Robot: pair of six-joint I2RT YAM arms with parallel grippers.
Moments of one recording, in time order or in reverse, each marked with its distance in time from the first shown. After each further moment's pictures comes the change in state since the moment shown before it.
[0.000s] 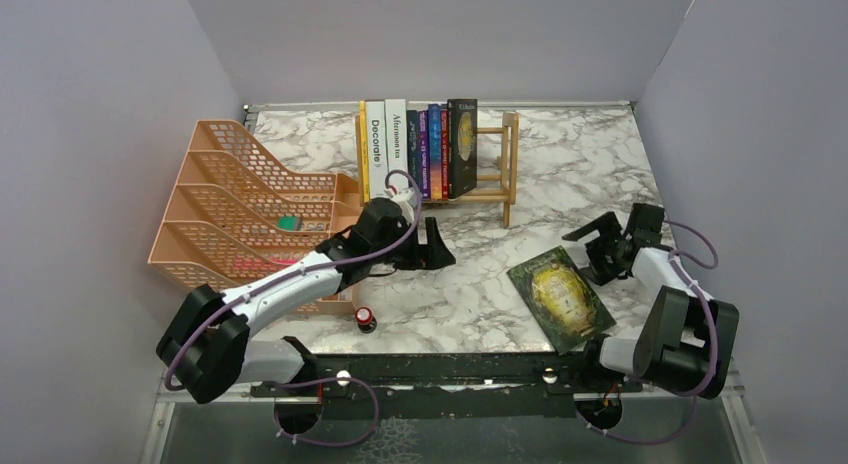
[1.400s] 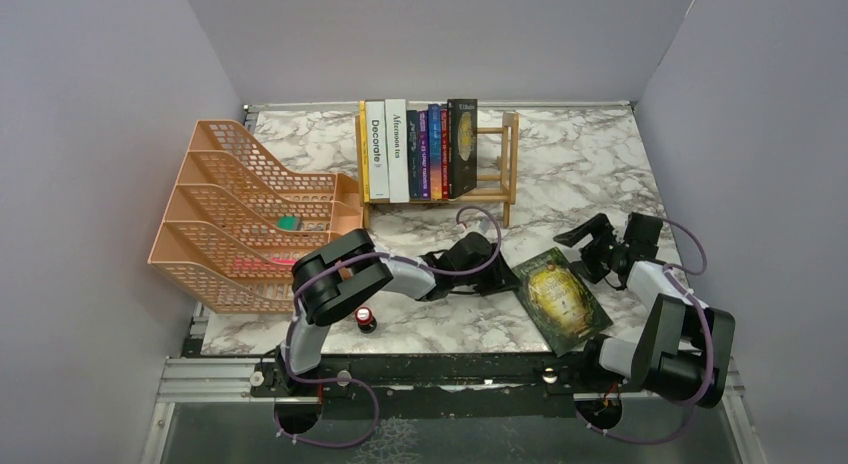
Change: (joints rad) left arm -0.345 0.725 0.217 0.543 -0.183 -0.535; right arm 0.000 -0.043 -0.139 0.227 -0.175 -0.098
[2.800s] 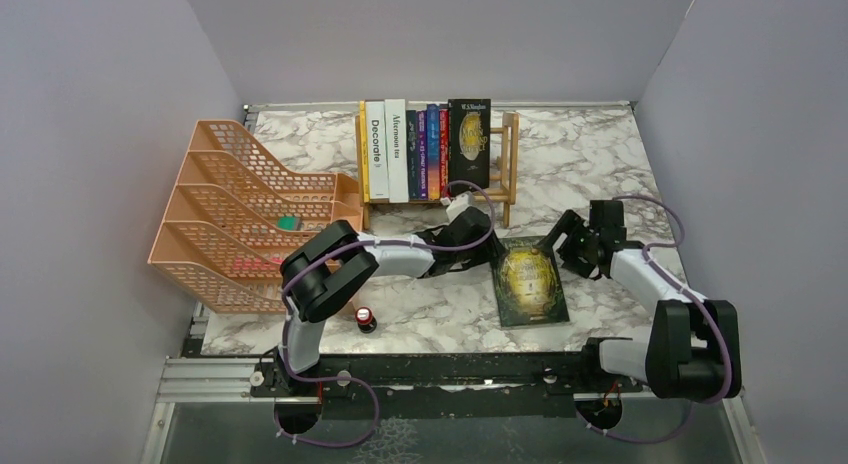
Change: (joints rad) left arm 0.092 -0.030 0.151 -0.309 -0.216 0.127; right arm 0.296 0.005 0.105 -0.135 0.292 -0.096
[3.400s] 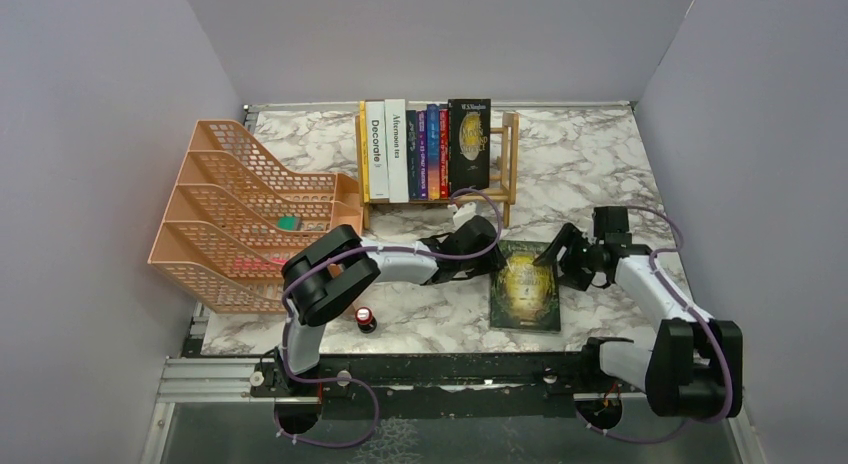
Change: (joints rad) left arm -0.057 -0.008 -0.012 -0.021 0.011 0.018; right arm -0.009 -0.074 0.000 -0.195 -0.147 0.013
